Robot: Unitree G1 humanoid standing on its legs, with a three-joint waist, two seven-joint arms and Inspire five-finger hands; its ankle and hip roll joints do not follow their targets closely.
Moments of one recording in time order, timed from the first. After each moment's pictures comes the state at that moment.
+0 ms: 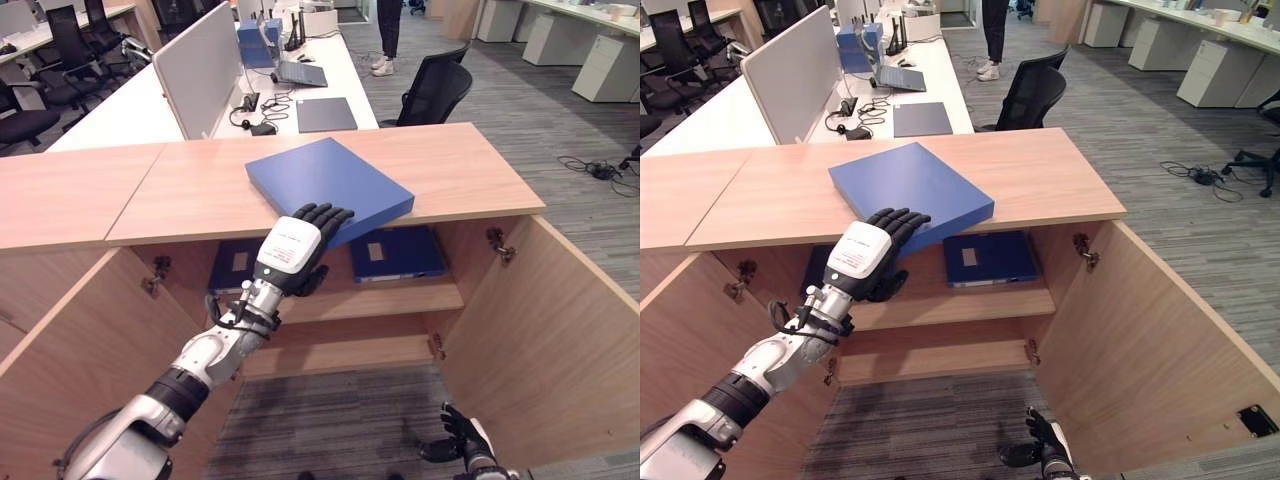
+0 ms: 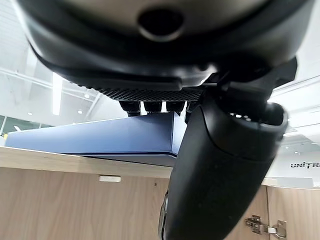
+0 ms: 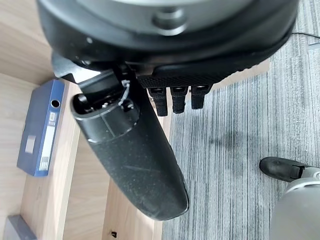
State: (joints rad) left arm -0.47 0.60 -0.56 0.33 0.76 -0.19 0.50; right arm 0.11 -0.28 0.30 0.87 0.20 -0.17 -0.19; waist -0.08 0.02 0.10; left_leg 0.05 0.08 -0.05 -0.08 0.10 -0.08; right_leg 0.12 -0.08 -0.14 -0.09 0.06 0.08
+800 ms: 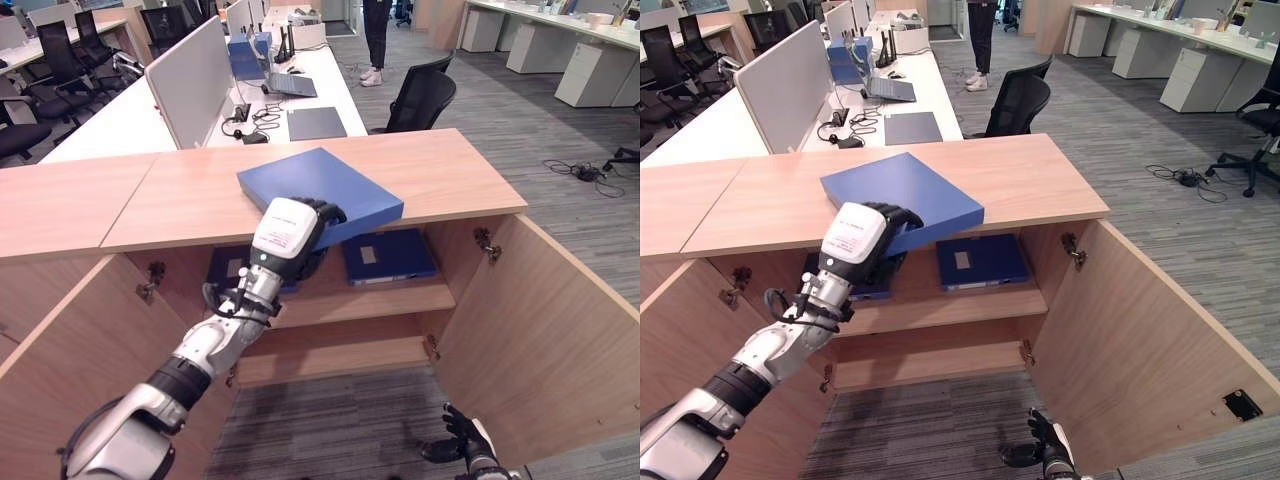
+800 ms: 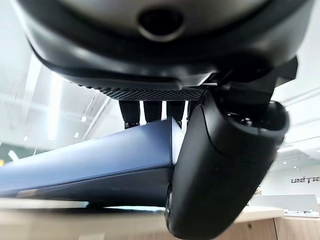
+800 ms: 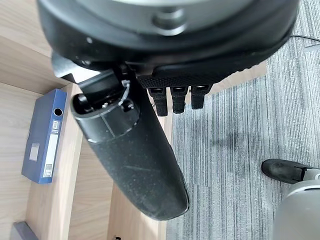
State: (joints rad) left arm -0.54 0.60 -0.55 0.31 0.77 -0.15 0.55; right arm 0.11 -0.28 0.30 0.87 0.22 -0.17 -0.18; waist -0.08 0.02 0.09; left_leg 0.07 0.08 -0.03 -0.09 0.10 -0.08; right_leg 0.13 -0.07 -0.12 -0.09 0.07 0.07
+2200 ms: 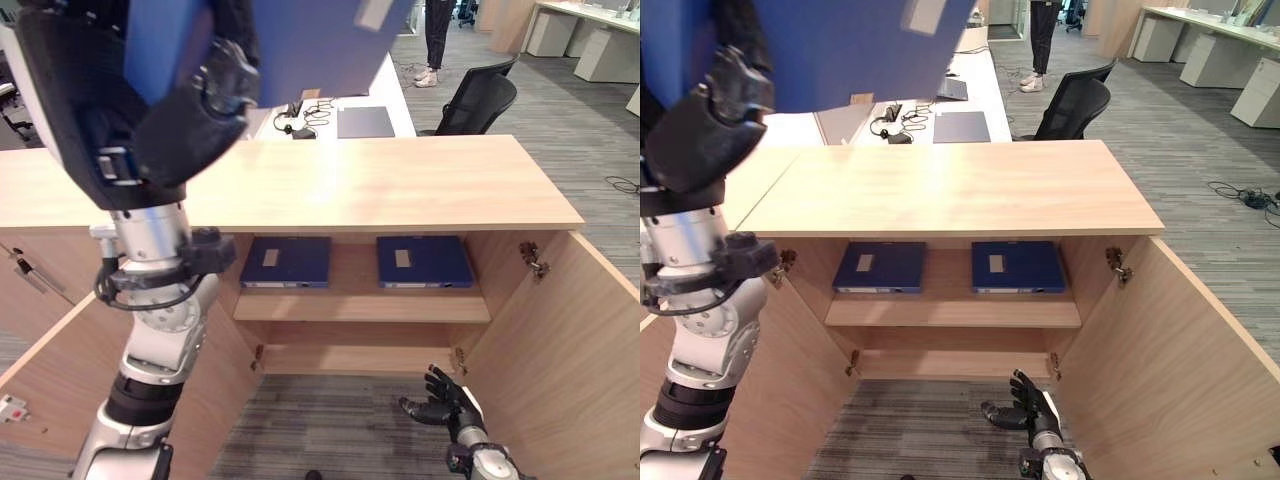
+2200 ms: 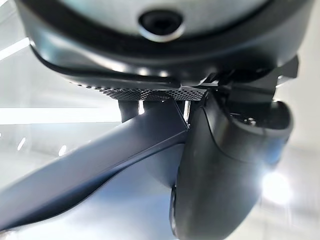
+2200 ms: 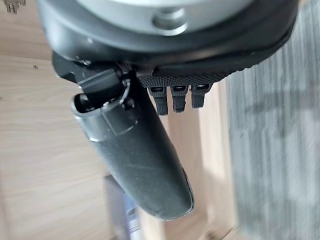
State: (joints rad) left arm -0.41 0.53 -0.07 -0.37 -0.62 -0.51 0.31; right arm 0.14 -0.29 0.30 0.52 0.52 -0.17 -0.09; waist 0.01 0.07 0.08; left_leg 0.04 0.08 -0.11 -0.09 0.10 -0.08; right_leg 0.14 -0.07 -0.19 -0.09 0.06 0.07
